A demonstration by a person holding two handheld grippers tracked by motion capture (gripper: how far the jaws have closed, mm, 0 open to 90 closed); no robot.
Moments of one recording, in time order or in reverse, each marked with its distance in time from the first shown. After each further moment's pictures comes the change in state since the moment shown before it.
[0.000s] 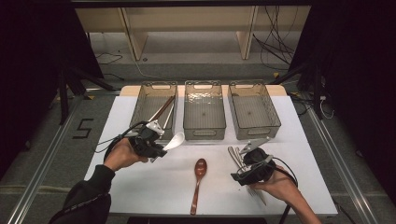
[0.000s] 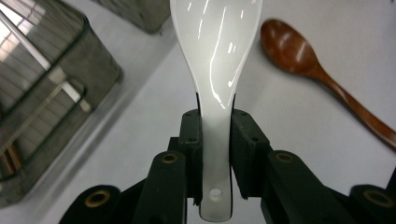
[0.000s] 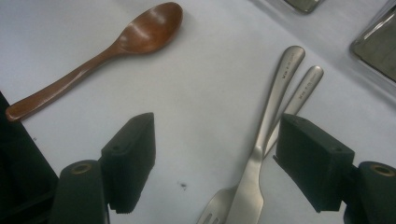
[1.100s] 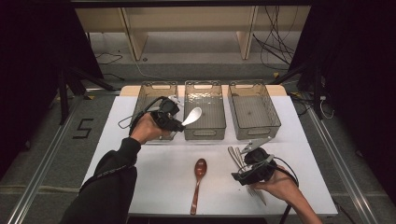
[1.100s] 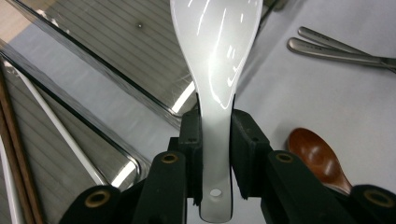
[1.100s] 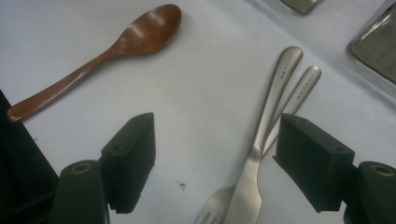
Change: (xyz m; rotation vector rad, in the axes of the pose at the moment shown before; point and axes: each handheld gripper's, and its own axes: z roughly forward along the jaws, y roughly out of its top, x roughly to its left) left arm 0.028 0.083 0.021 -0.054 0.043 -0.056; right arm -0.002 -0.001 -0.002 -0.007 0.003 0.004
